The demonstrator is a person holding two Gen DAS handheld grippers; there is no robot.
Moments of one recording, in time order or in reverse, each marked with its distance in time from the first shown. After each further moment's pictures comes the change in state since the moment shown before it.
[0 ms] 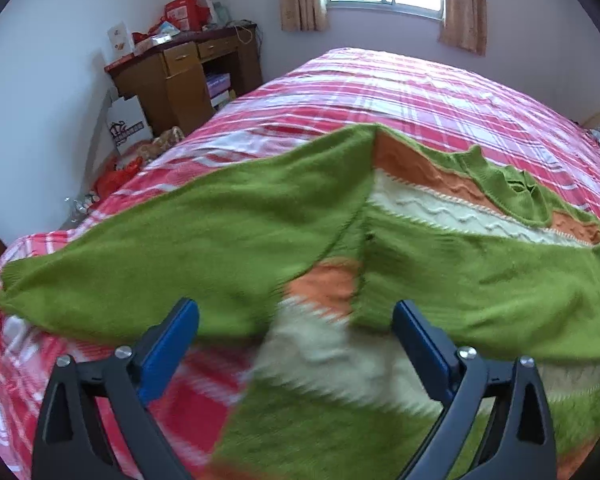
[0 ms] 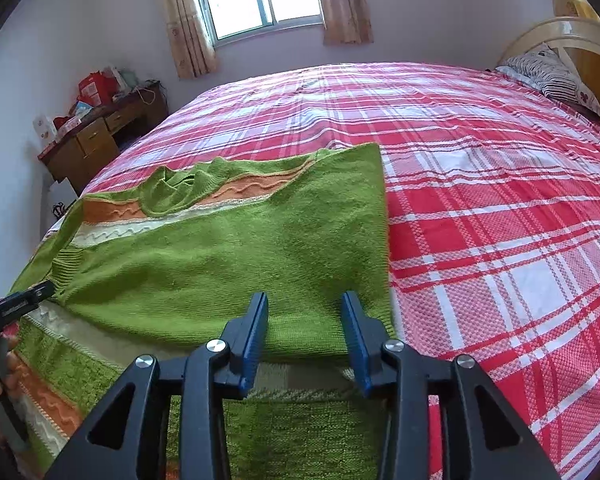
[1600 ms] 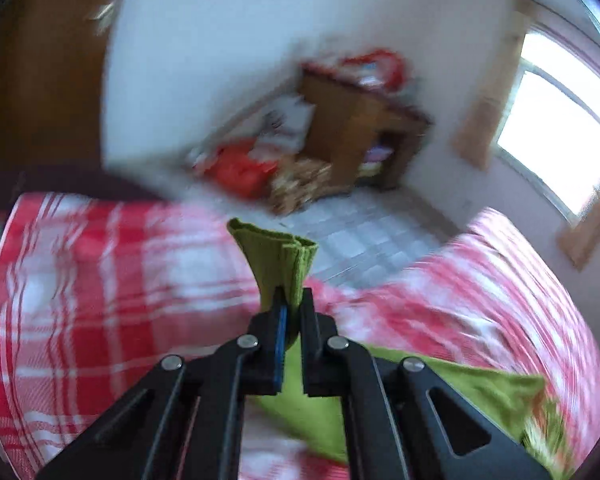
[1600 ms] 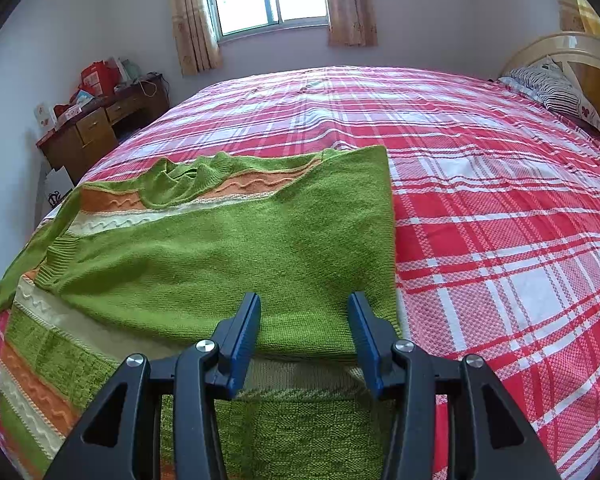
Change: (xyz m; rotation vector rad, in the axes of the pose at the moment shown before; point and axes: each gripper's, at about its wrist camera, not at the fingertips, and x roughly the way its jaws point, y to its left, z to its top) left arm -0.025 0.264 0.013 -0.625 -0.261 0.131; right arm 0.000 0.009 -0.002 -0.040 0.001 -0.025
